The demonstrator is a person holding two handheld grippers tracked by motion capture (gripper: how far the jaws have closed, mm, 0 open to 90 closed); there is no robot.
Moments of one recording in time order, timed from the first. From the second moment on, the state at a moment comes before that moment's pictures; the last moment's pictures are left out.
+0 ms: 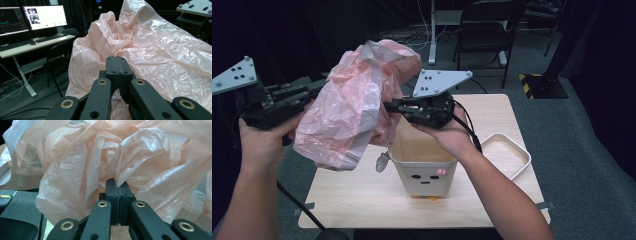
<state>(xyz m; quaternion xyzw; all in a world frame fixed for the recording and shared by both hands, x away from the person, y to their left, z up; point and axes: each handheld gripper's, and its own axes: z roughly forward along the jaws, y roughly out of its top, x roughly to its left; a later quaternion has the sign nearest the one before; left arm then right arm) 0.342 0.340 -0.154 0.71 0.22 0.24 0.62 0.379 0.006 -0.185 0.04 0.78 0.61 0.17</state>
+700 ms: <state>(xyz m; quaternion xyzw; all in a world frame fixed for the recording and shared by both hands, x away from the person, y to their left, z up) 0.355 0.352 -0.169 0.71 0.24 0.23 0.62 0.393 0.023 -0.200 0.05 0.80 0.58 0.15</state>
